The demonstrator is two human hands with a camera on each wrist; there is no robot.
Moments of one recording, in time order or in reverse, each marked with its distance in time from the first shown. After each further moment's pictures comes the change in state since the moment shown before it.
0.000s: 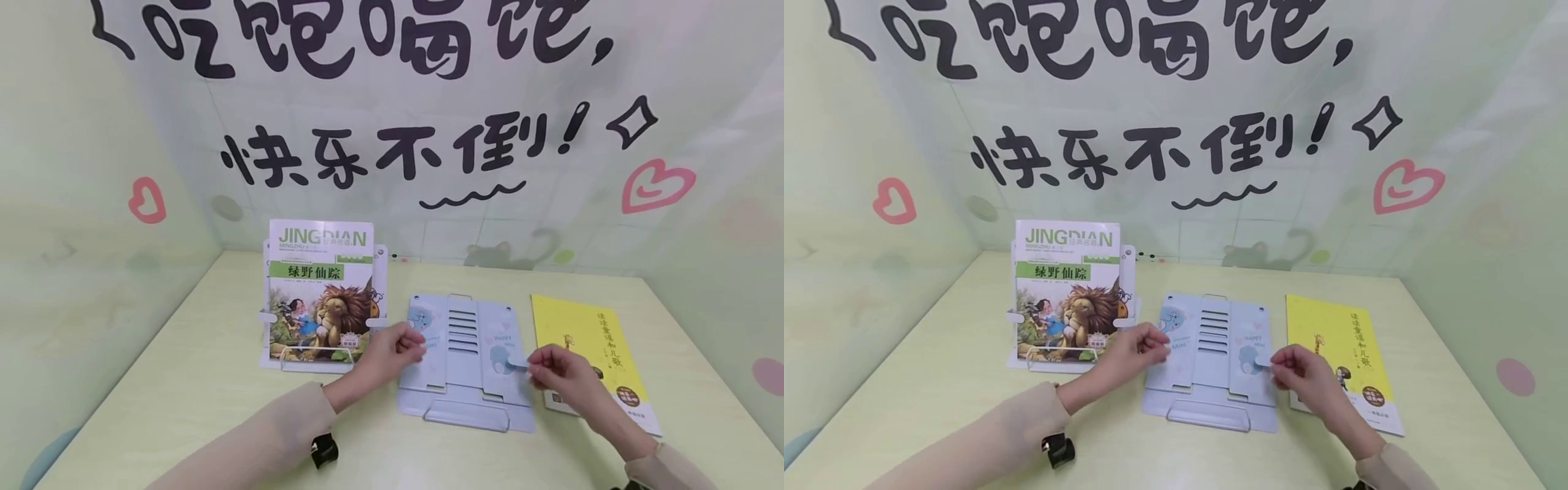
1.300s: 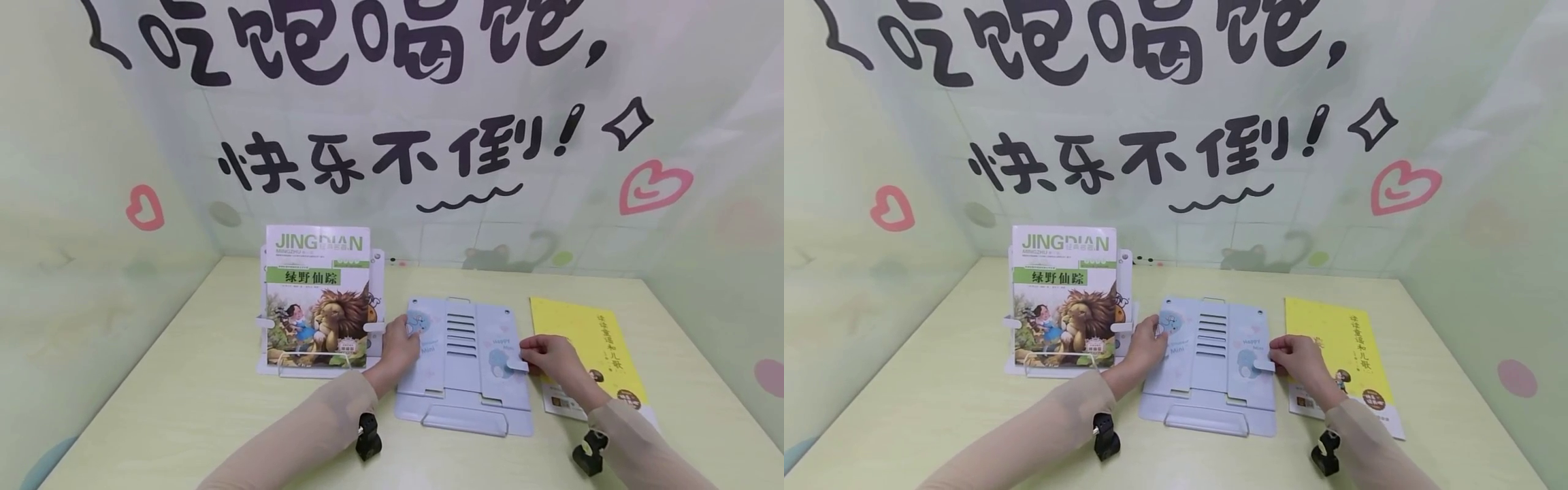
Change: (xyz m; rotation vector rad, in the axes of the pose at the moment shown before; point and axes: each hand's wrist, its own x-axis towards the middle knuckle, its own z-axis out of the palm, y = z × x) left_hand 0.047 -0.011 0.039 0.017 0.331 -0.381; right_hand 0.055 0.021 -0.002 -0.192 0.064 0.270
